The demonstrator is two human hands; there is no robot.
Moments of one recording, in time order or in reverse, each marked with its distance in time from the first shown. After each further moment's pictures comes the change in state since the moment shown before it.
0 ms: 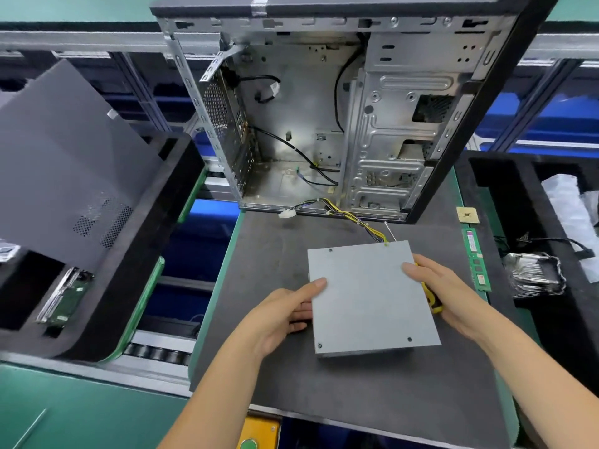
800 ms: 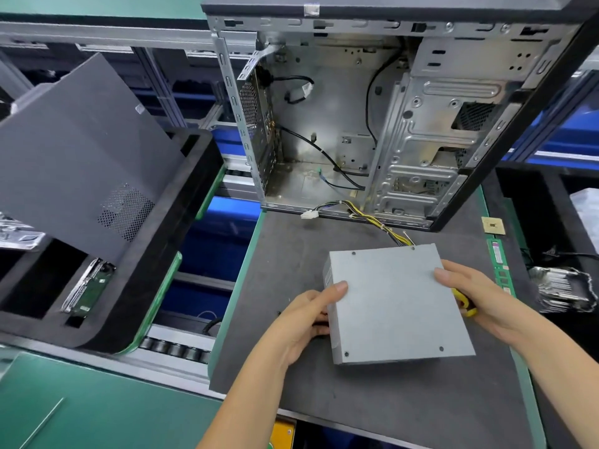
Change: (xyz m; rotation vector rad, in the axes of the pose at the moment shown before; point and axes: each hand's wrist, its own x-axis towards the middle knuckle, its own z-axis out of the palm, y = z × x) left_hand 0.010 -0.018 -0.006 -0.097 -0.027 0.122; right_hand 0.007 -0.013 -0.006 -0.064 -0.043 0.067
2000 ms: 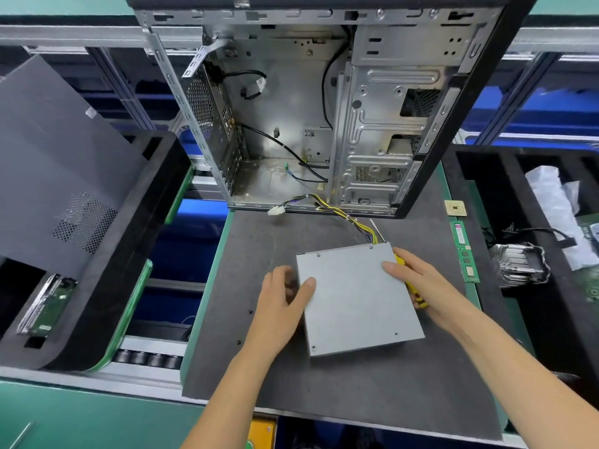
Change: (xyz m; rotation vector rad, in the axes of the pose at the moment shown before) left_hand 0.000 -0.003 0.014 0.532 0.342 0.373; right_hand -0.006 0.008 0.023 0.051 0.138 -0.054
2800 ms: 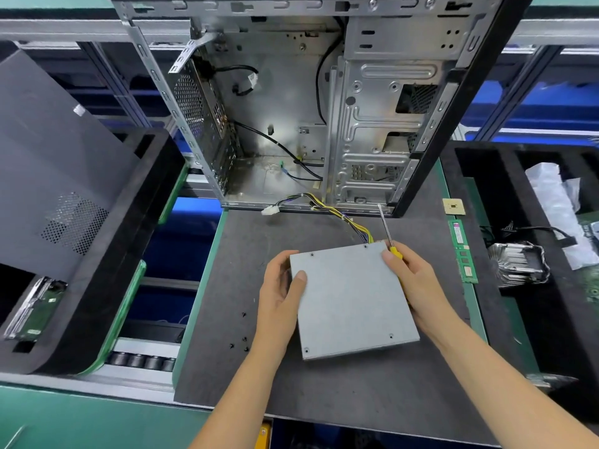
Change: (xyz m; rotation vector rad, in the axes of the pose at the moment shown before) left_hand 0.006 0.006 0.023 -0.545 0.099 0.148; right_hand 0.013 0.015 0.015 0.219 0.150 -0.179
